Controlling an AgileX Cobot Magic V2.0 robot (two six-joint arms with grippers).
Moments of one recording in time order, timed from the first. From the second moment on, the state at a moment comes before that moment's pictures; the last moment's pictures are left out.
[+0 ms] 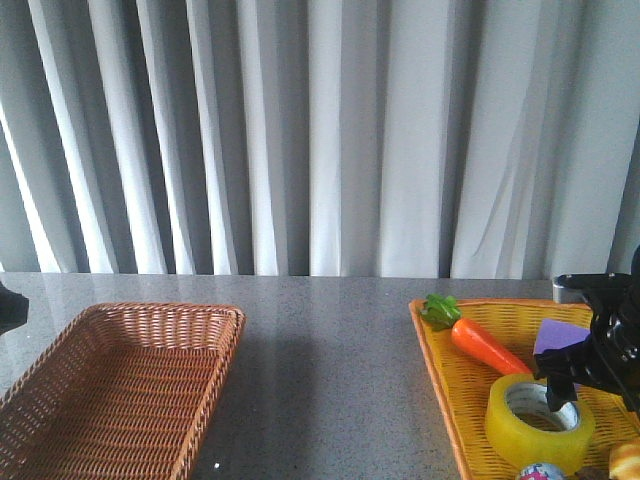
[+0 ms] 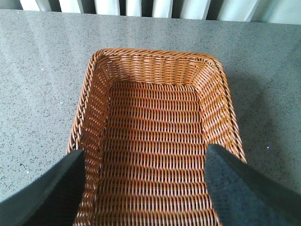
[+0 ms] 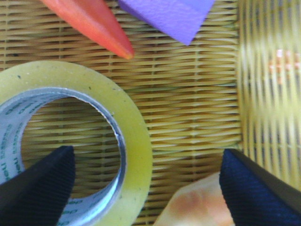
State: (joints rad) left arm -0.04 1.16 -1.18 -0.03 0.70 -0.09; right arm -0.05 1.87 -1.55 -0.06 0.96 0.04
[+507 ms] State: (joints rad) left arm -0.04 1.16 -1.18 -0.03 0.70 -0.09; right arm -0.05 1.97 -1.61 -0.06 0.96 0.02
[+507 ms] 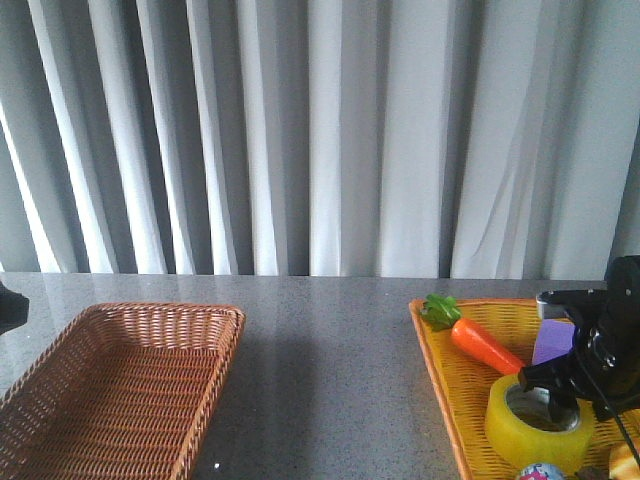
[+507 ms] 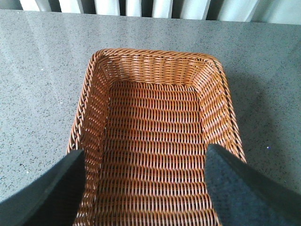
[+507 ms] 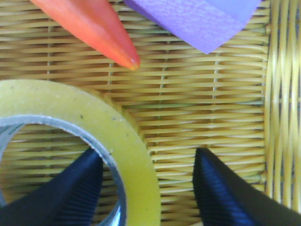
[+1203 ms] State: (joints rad) left arm -0.04 1.16 -1.18 -0.03 0.70 -0.09; right arm 0.02 1.95 -1.89 0.00 1.11 -0.09
